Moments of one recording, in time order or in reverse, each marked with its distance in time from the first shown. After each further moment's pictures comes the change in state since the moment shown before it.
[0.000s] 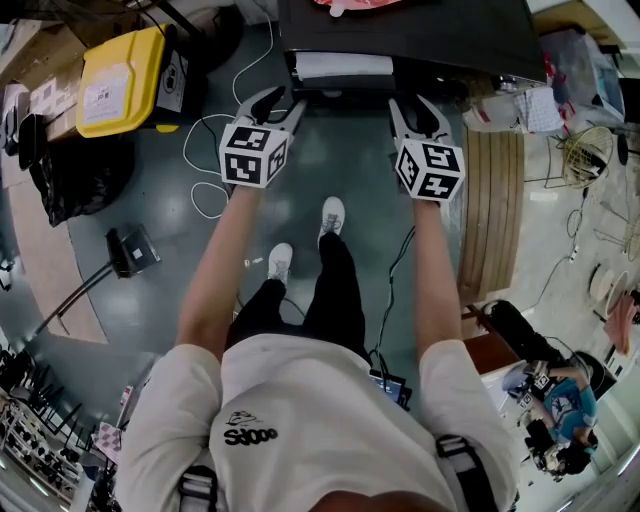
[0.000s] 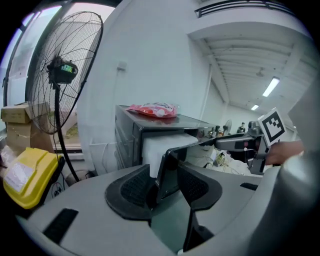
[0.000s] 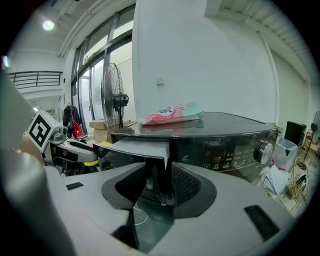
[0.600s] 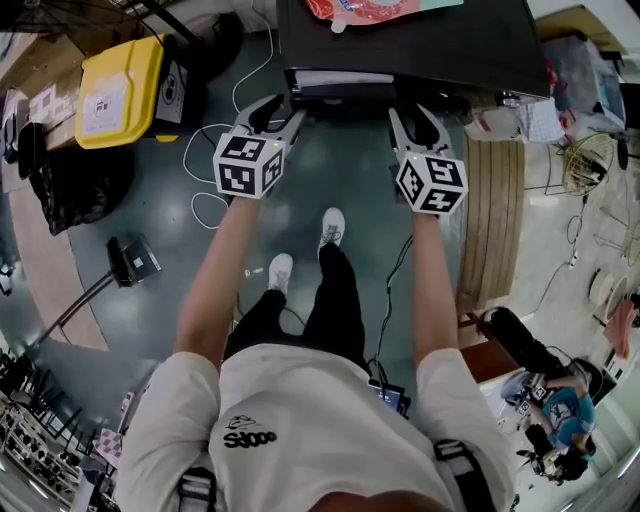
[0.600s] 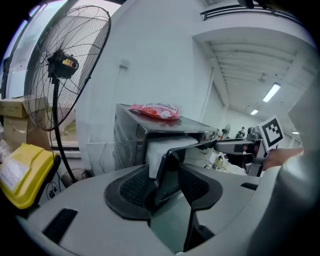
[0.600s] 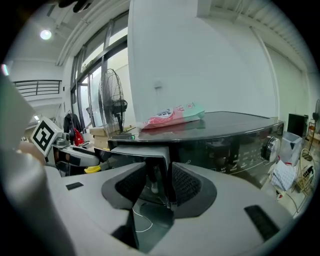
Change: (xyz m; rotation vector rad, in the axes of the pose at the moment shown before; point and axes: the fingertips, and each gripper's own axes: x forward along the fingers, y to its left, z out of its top) left arm 0.016 0.019 0.011 -0.043 -0.012 -0.028; right arm 0.022 -0.003 0.010 0.056 -0.049 0.025
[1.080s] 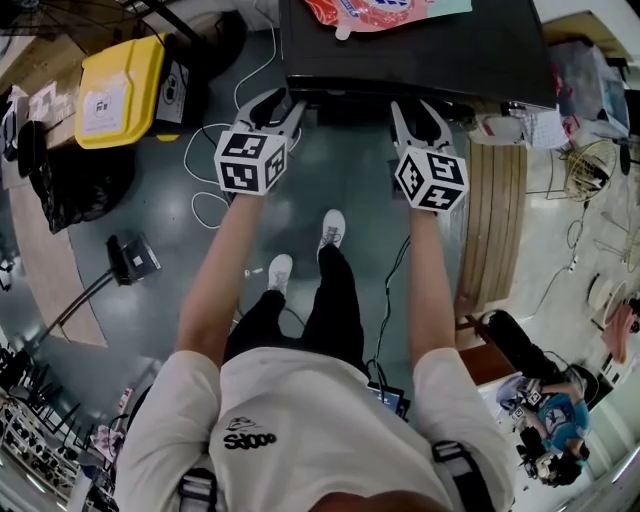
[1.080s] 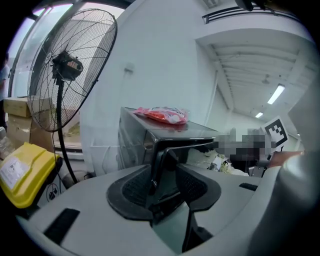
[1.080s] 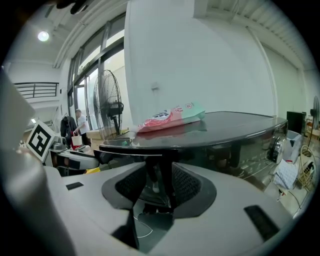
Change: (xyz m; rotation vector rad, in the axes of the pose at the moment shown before) left arm 0.018 0.018 0.017 -0.023 -0.049 0.044; right arm 0.027 -0.008 0.014 0.032 -0.022 -0.017
